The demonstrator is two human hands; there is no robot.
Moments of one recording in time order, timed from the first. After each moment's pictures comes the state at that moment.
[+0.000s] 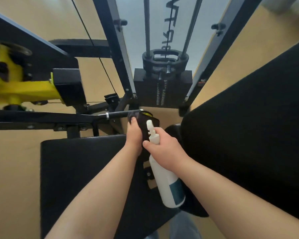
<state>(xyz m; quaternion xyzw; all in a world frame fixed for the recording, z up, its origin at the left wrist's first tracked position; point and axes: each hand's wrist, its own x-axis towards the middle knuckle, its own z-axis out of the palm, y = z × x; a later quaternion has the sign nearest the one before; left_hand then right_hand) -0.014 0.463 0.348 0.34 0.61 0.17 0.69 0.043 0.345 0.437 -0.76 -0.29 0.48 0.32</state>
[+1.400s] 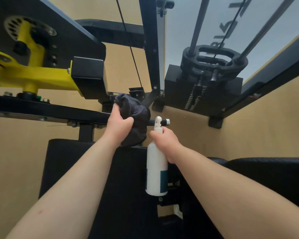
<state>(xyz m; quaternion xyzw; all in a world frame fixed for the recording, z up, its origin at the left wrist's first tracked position) -0.064 0.600 0.337 0.56 0.65 0.12 0.50 0.070 0.500 0.297 -0.73 -0.14 0.60 0.29</state>
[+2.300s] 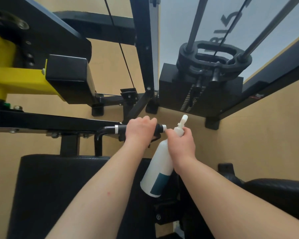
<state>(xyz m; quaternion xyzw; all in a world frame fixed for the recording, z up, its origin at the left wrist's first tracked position) 0.010 0.611 0.236 0.90 0.38 -0.20 0.03 0.100 0.499 0.271 -0.78 0.00 0.47 0.41</state>
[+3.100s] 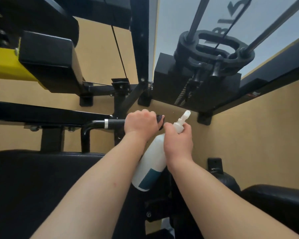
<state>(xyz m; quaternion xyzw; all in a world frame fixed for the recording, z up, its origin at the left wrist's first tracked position) 0.039 0.605 0.221 0.89 0.42 -0.14 0.05 0.100 0.505 0.271 -0.79 0.02 0.45 0.43</state>
